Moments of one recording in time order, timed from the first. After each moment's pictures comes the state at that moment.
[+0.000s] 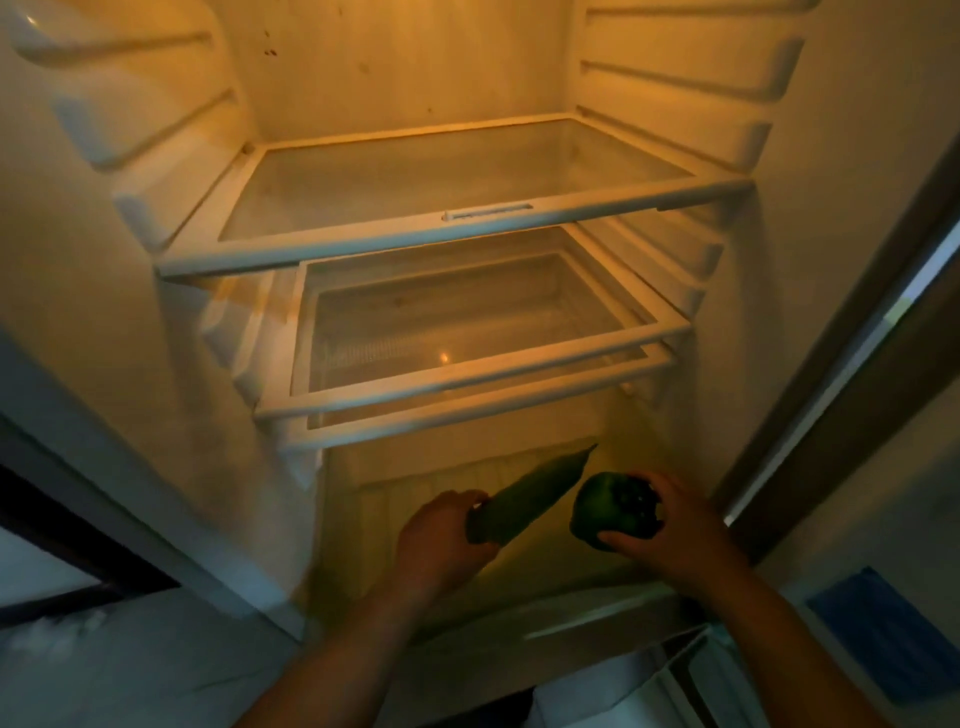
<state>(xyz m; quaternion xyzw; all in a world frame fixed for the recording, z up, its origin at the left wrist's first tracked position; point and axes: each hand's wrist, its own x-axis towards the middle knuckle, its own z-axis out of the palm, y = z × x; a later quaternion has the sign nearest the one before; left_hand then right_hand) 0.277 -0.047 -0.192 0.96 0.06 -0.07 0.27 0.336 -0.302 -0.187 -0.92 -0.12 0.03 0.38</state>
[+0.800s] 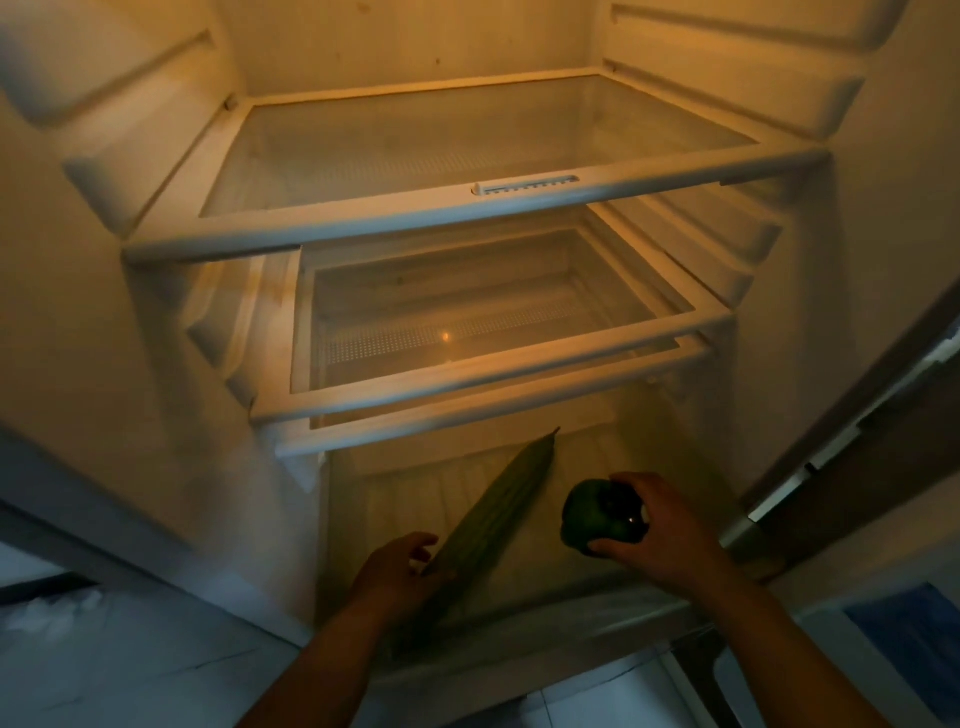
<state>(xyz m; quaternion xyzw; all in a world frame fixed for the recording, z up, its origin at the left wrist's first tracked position) 0.264 0.016 -0.261 0.87 0.21 -0.20 0.40 0.348 -0.275 -0.210 -0.91 -0.13 0.11 0.37</state>
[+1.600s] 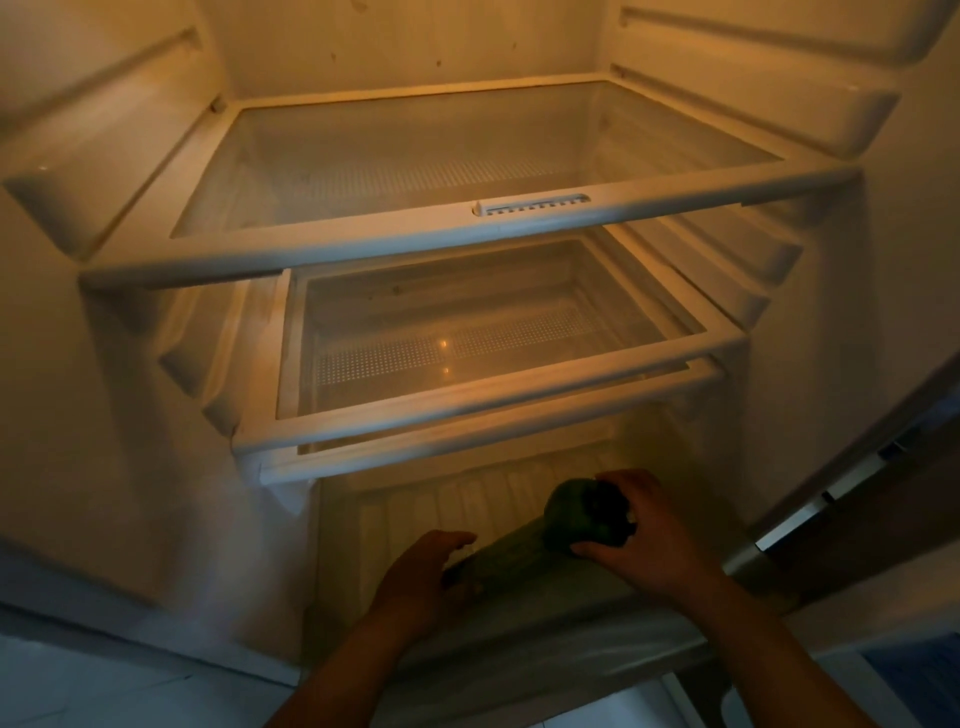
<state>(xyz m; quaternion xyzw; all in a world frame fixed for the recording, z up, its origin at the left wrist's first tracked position) 0.285 -0.005 -0.256 0.91 0.09 -0.16 0.37 0.364 -0.255 -0.201 -0.91 -0.16 0.08 0.37</state>
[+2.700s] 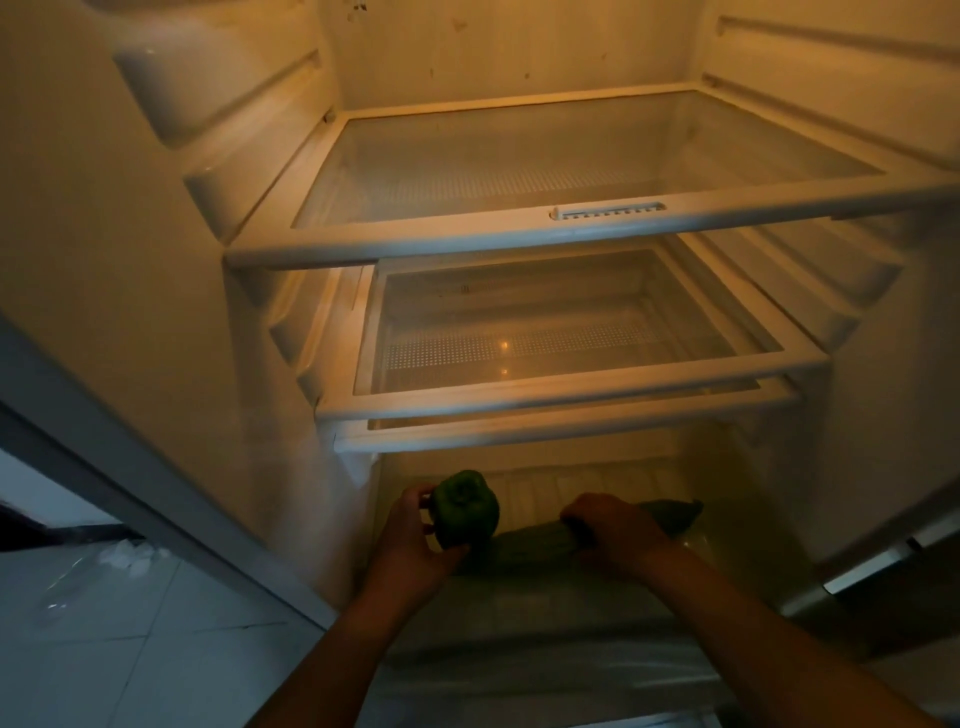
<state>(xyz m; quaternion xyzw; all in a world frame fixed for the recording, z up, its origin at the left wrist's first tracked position) 0.258 0.023 -0.231 0.80 0.21 0.06 0.56 0.398 -0.196 -0.230 -0.90 -0.36 0.24 0.07</state>
